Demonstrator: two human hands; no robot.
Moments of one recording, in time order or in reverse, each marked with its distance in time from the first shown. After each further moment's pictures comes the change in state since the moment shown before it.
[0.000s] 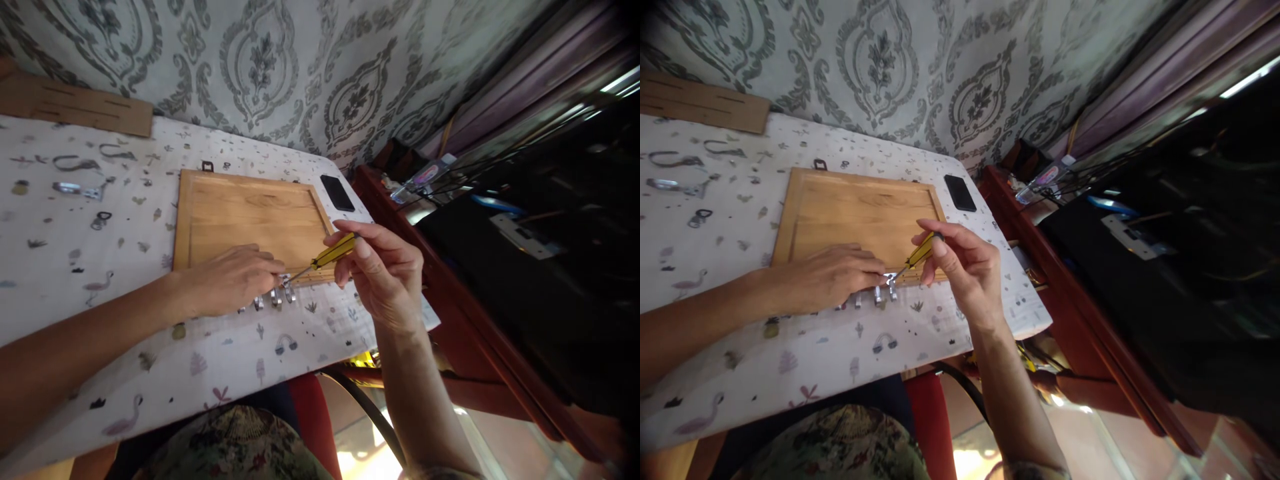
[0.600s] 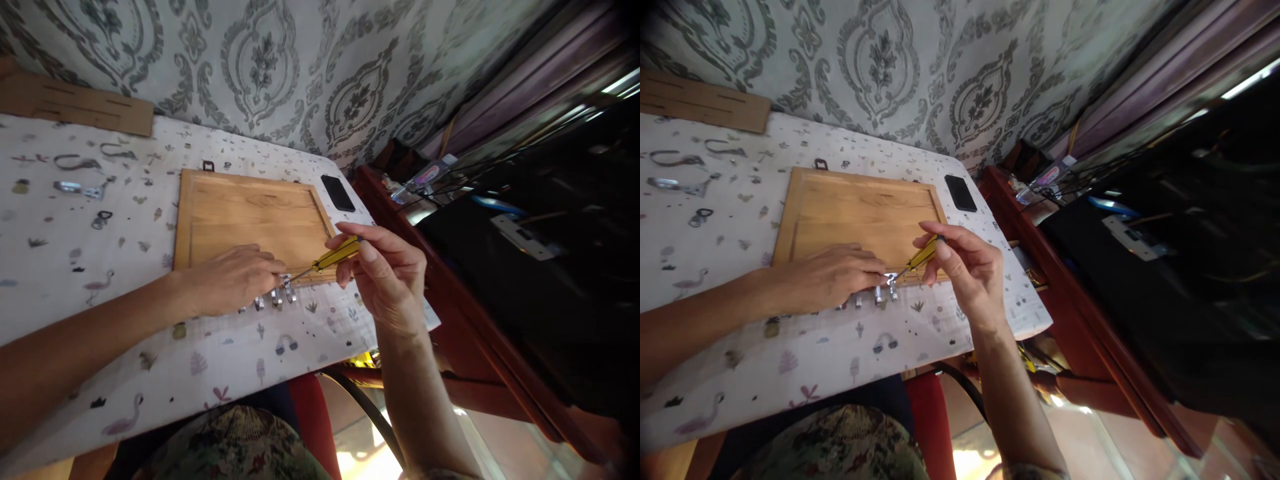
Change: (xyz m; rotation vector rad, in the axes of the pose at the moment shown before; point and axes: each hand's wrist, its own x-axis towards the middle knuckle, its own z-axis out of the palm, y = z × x) left_hand 0.000 -0.002 0.003 0.035 -0.007 0.019; right_hand -0.001 -0.003 0.000 0.051 0.018 0.003
